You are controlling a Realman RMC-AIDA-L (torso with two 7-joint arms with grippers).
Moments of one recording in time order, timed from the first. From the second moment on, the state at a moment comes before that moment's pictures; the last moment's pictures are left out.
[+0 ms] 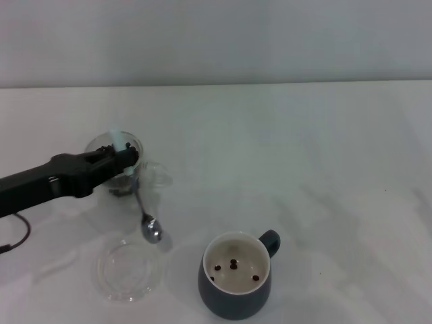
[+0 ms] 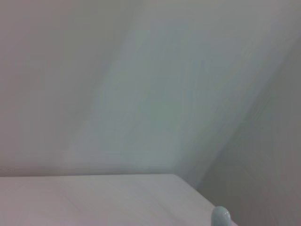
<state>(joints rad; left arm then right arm) -0.36 -2.05 1.00 0.76 1.56 1.47 -1.73 0.19 2.01 -1.65 0.02 0.05 -2.04 0.41</state>
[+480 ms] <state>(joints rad) -0.33 -2.05 0.94 0.71 1.63 1.44 -1.62 0.18 2.01 -1.69 0.02 0.05 -2.04 0.46</state>
